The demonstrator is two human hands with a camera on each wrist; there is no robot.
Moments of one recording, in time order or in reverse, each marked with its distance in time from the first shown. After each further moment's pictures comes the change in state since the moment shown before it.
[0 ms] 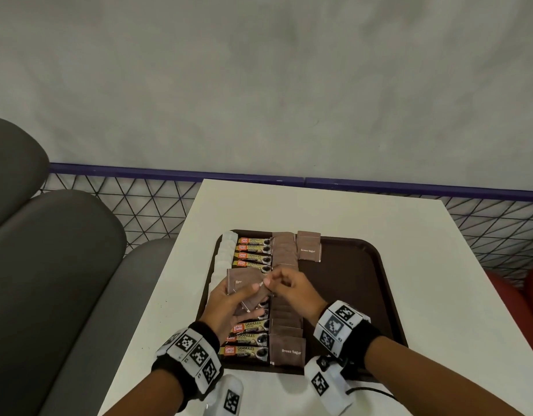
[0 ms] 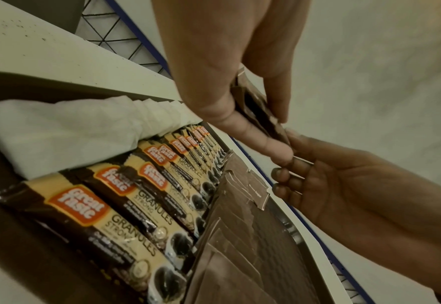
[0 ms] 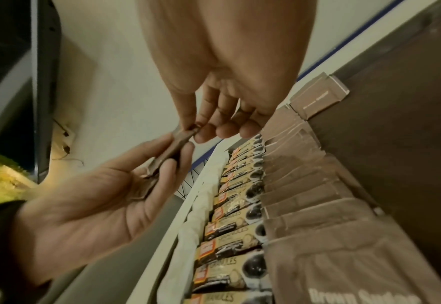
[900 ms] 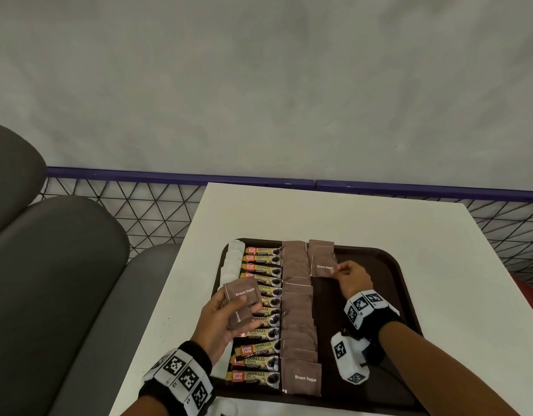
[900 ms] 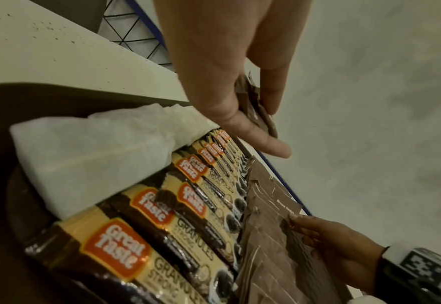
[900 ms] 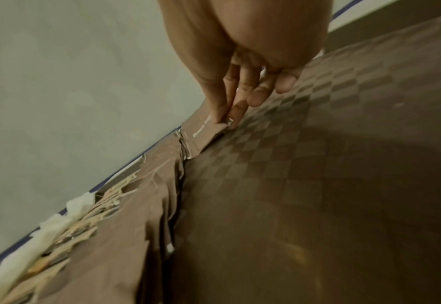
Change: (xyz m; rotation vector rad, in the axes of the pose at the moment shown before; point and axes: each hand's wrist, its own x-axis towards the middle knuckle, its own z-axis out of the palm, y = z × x) left_hand 0.023 0.003 -0.030 -0.098 0.037 -0.016; right_hand 0.062 0.060 -0.091 -0.378 0.598 0.392
